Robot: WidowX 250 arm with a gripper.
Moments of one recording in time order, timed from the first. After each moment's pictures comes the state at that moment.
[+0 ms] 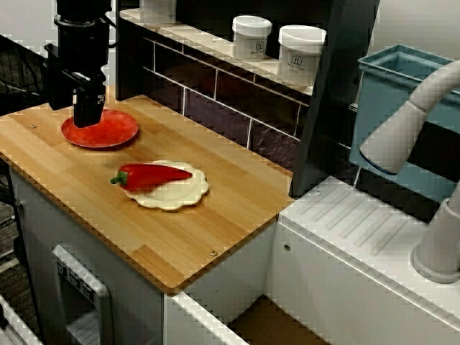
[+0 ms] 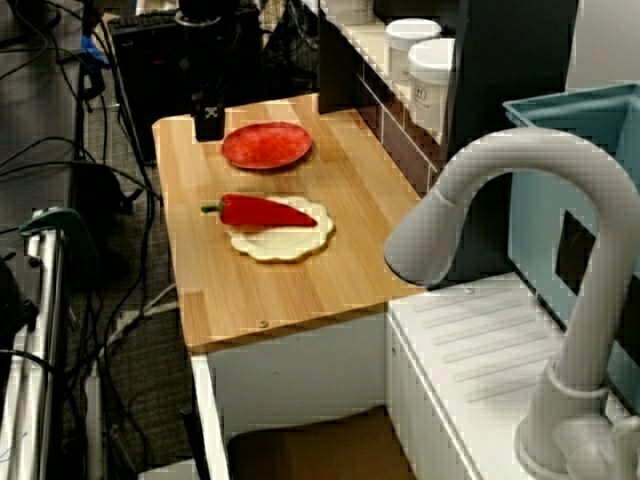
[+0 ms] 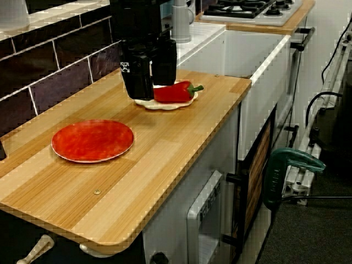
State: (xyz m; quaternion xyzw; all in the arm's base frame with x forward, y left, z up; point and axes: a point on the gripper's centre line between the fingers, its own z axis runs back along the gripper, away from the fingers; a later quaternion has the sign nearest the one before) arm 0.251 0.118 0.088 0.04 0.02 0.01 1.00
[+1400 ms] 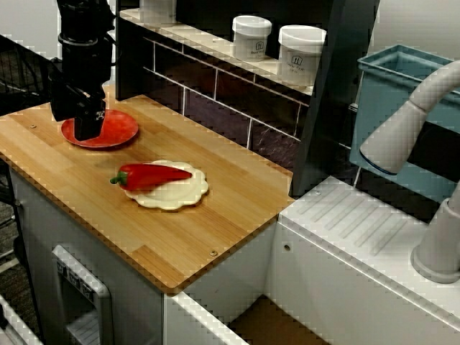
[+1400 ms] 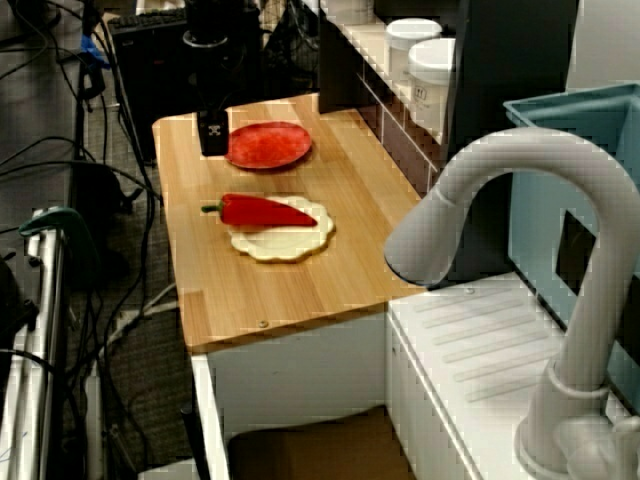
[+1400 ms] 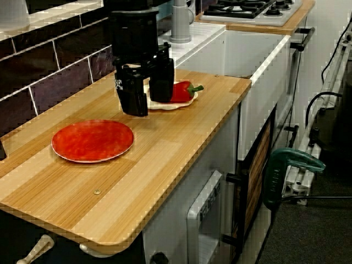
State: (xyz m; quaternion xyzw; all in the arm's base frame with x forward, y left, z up) arm 0.256 0.122 0.070 0.06 0.02 -0.04 1.00
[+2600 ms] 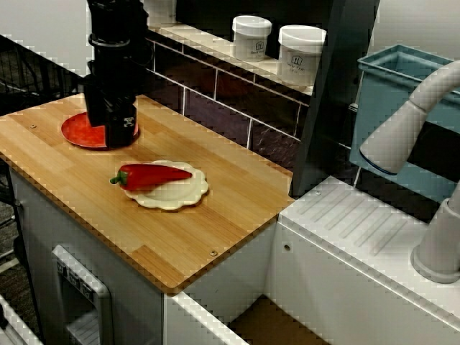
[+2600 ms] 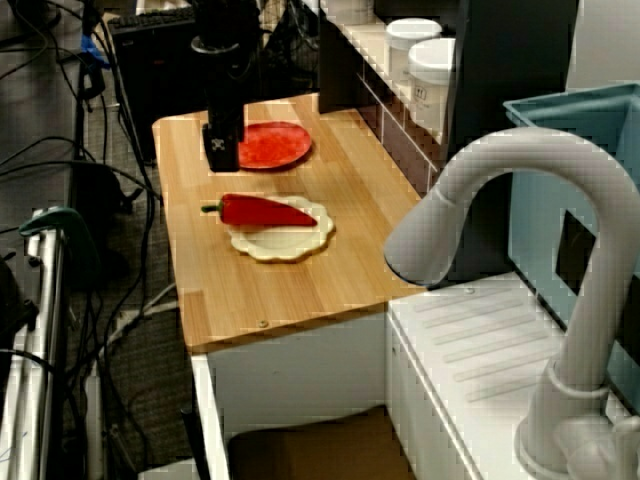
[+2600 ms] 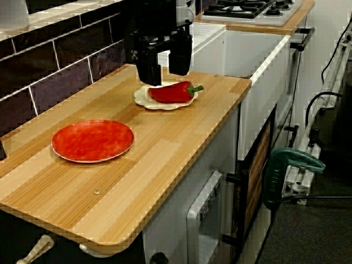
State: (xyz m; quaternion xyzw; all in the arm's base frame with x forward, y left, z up) arm 0.266 0.060 0.081 0.03 0.00 -0.14 0.99
